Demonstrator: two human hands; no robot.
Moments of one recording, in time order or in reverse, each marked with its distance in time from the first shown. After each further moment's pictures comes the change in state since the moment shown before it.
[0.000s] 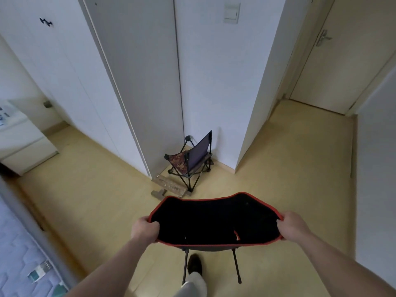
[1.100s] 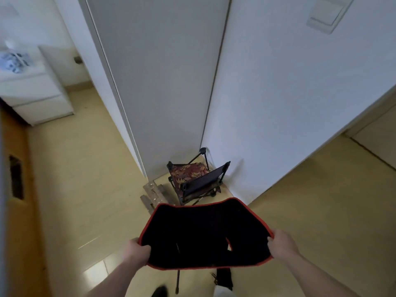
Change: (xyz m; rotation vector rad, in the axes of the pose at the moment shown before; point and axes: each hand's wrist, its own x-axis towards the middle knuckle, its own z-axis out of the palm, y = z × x) left_hand 0.220 0.180 0.125 -0.226 0.089 -0.375; right_hand 0.413 -0.175 -0.085 -0.340 -0.128 -0.189
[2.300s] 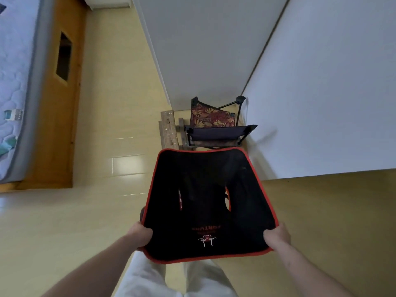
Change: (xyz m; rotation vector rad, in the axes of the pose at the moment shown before) left_hand -0.040 -0.029 0.250 -0.069 -0.054 -0.449; right_hand 0.220 0.097 0.010 0.020 -0.240 0.127
